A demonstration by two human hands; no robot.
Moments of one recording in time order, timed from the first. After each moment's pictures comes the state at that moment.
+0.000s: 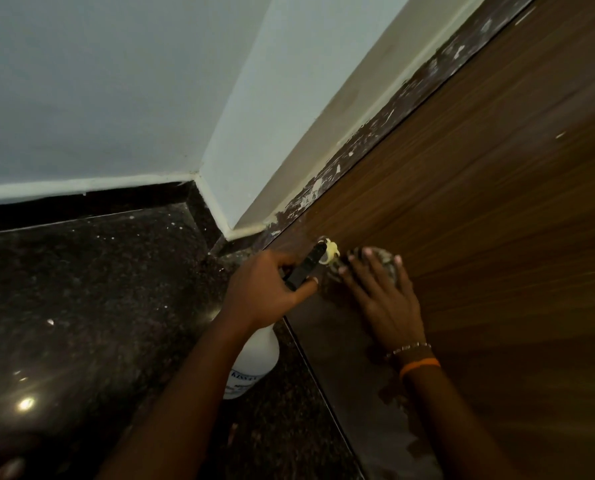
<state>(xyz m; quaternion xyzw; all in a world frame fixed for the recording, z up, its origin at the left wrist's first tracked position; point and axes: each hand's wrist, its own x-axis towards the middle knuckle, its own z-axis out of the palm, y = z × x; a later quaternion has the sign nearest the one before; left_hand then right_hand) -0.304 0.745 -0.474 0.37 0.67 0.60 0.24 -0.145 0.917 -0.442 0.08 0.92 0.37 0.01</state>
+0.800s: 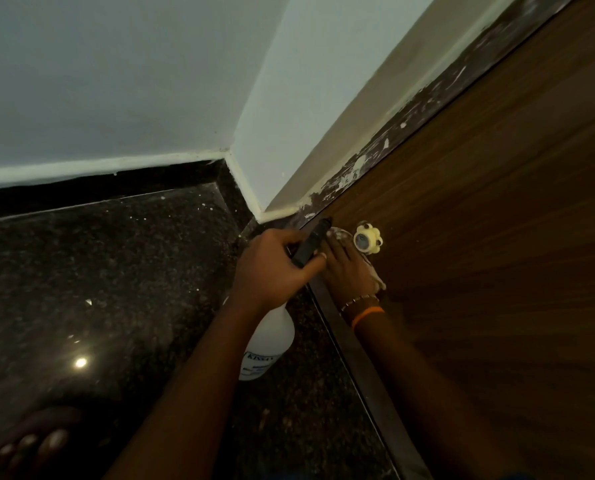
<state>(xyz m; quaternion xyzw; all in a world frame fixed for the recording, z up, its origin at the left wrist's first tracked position) -0.326 0.740 -0.496 0.30 0.68 0.62 0.26 -0.242 0.900 -0.535 0.10 0.86 0.40 0.29</state>
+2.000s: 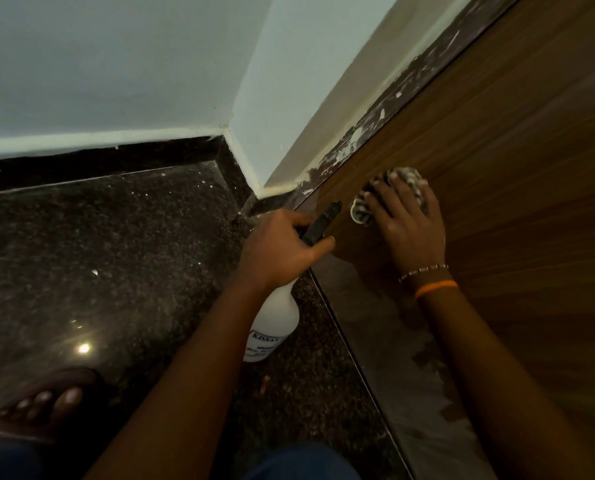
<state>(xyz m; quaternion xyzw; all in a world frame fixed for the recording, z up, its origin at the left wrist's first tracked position) -0.307 0.730 -0.486 0.32 0.68 0.60 0.28 -0.201 0.917 -0.442 0.09 0.92 0.38 -0.03</state>
